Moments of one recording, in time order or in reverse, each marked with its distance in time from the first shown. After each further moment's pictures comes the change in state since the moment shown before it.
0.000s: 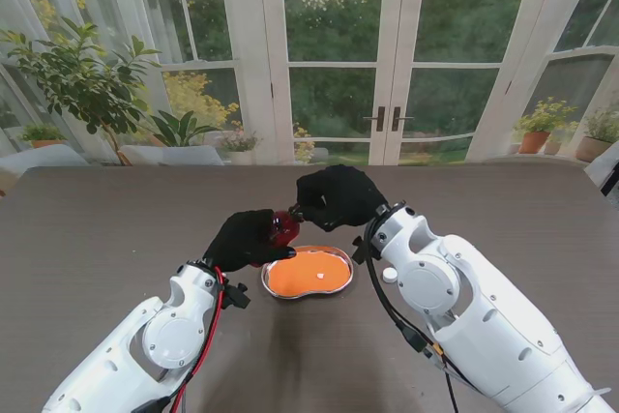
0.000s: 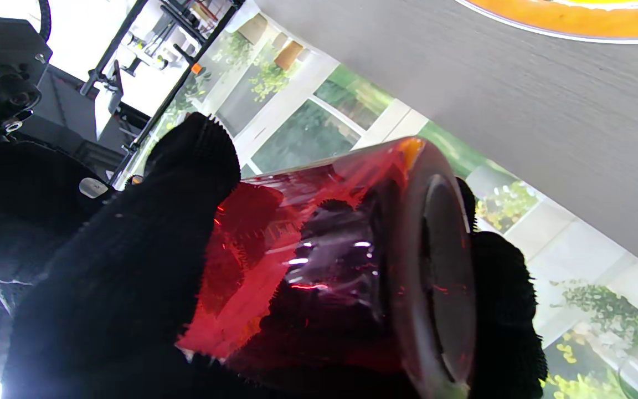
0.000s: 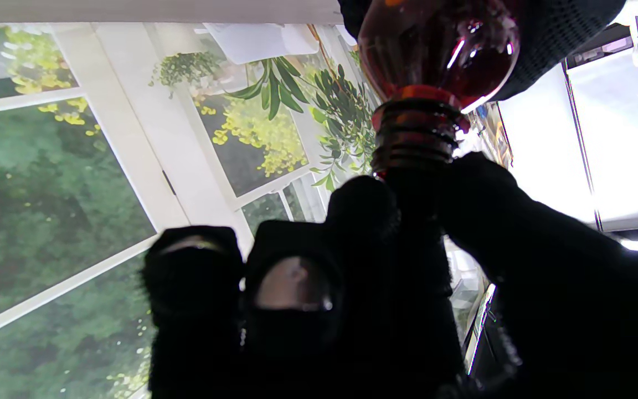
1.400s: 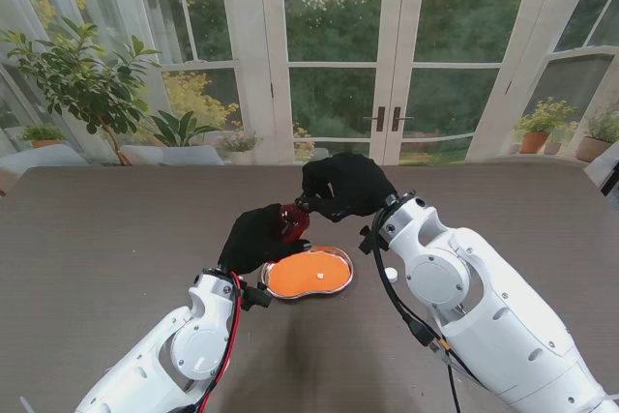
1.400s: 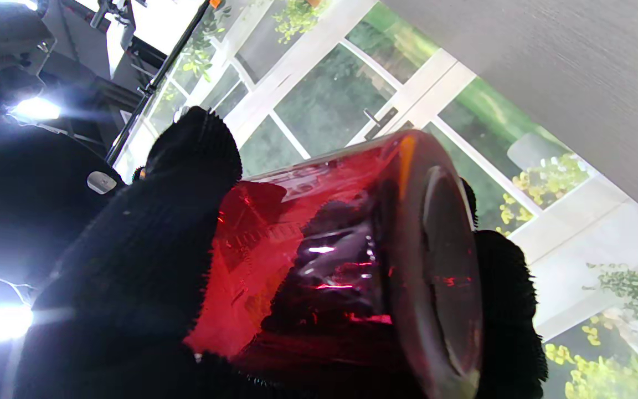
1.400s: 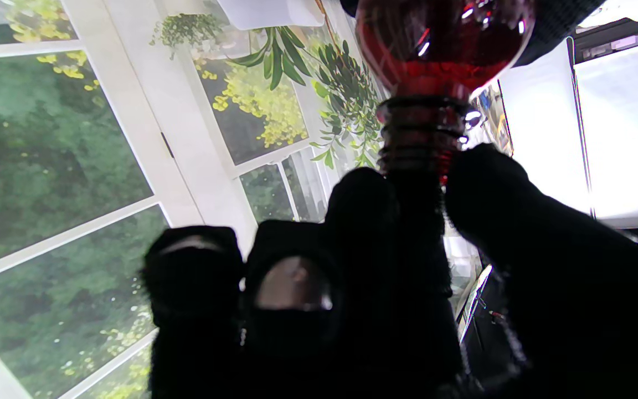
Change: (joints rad) left arm -0.017 -0.062 0.082 0.048 0.012 -0.025 0.224; right arm -0.012 0.006 0.050 -0.055 -0.030 0.003 0.008; left_hand 0.040 0.002 -0.079 0.000 0.000 0.002 -0.031 -0.023 0.000 0.004 -0.065 -0.108 -0.002 0.000 -0.034 -0.024 -0.008 0.000 -0.024 -0.003; right_hand -0.005 -0.026 -0.031 0.000 -0.027 -0.002 -0.020 -0.011 -0.011 0.001 -0.038 -0.015 0.000 0.001 0.000 0.000 -0.001 0.000 0.000 0.000
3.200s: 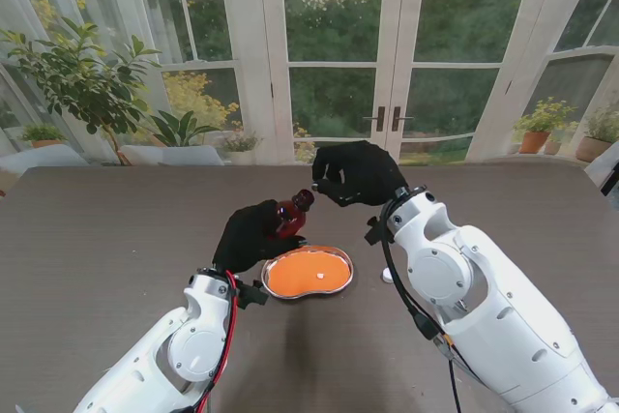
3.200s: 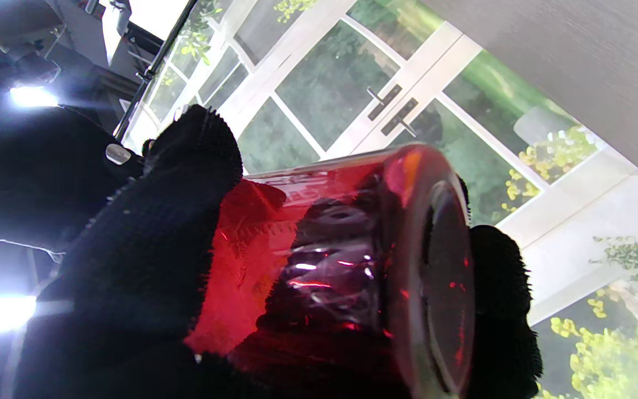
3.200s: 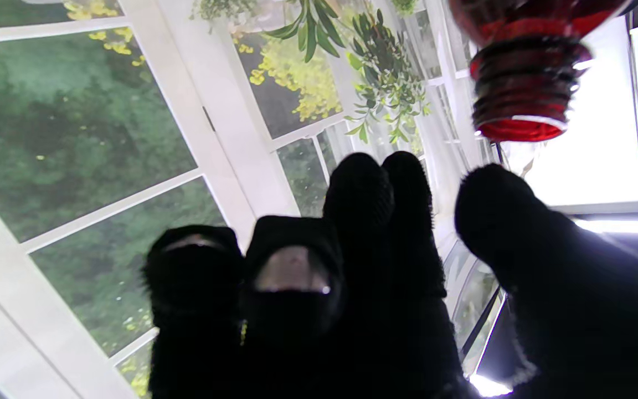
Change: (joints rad) left arm 0.023 -0.006 -0.031 -0.024 0.033 -0.003 0.026; right arm -0.009 -0.007 0.028 -0.018 0.001 0.095 -0.035; left_hand 0.001 -0.002 0.001 0.000 0.002 -0.038 0.004 0.027 0.017 -0.044 -0.062 -0.047 0.035 -0.052 -0.026 -0.027 0.010 -0.039 -0.013 -0.052; right_hand -0.078 0.114 -0.012 0.025 -0.052 0.051 -0.154 -0.042 -0.026 0.016 -0.073 -0.081 0.000 0.012 -0.039 -0.012 -0.024 0.000 0.000 0.000
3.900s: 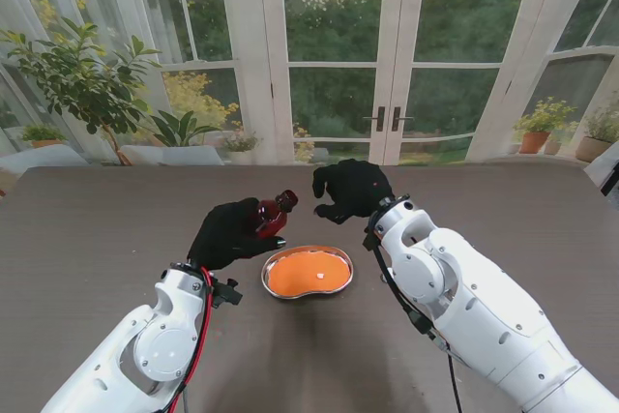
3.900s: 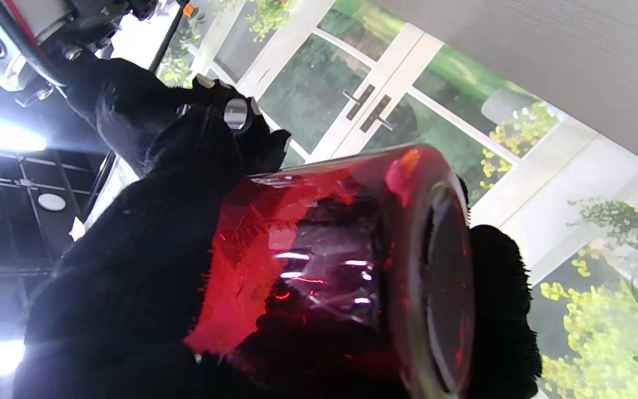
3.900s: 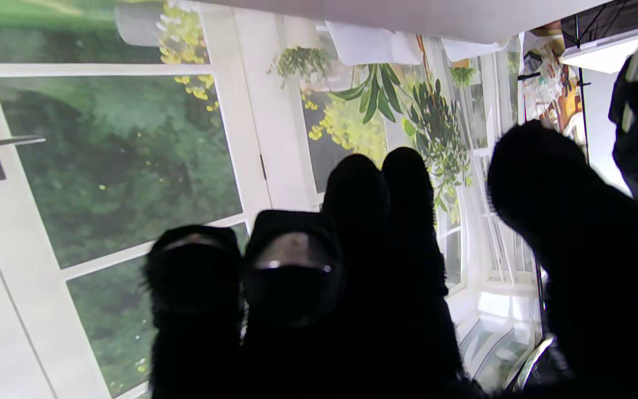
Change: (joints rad) left arm 0.086 0.050 -0.129 -0.138 0.053 0.040 -0.147; right arm 0.119 -0.002 -0.156 0.227 -0.152 0.038 -0.096; left_hand 0.000 0.000 0.000 0.000 0.000 -0.001 0.000 0.000 0.000 -0.001 0.000 0.000 0.000 0.000 0.000 0.000 0.000 -0.002 0.000 -0.001; right_hand -0.017 -0.240 -0.010 0.016 0.030 -0.013 -0.072 0.052 -0.026 0.010 0.013 0.008 0.000 0.004 -0.048 -0.021 -0.011 0.003 0.000 0.000
